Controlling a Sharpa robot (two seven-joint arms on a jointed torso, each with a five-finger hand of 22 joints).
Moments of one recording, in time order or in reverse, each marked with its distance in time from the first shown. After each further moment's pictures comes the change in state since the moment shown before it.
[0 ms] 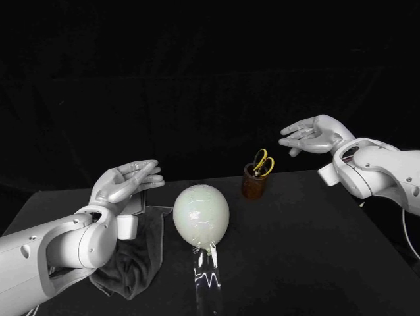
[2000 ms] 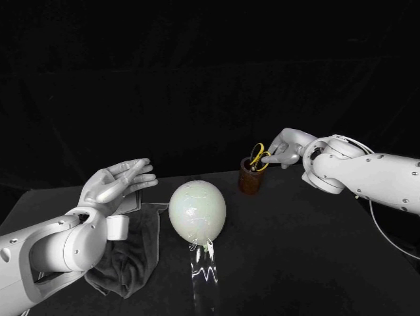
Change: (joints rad) left arm 0.006 -0.033 0.000 0.038 0.064 0.033 -0.008; left_hand -0.016 -0.016 0.012 0.019 0.000 0.001 -0.002 -0.011 -0.011 0.003 0.004 -0.038 -0.006 0.000 0.000 -0.008 0.011 -0.009 0.000 0.000 0.000 -0.003; right arm -0.027 0.155 -0.001 -0.096 -0.537 0.138 -0.404; right_hand 0.094 0.158 -0.312 0.213 -0.002 0.123 -0.048 0.012 -0.023 0.137 -0.042 -0.023 0.009 0.032 -0.029 -0.031 0.237 0.003 -0.020 -0.013 0.070 0.063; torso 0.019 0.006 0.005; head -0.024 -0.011
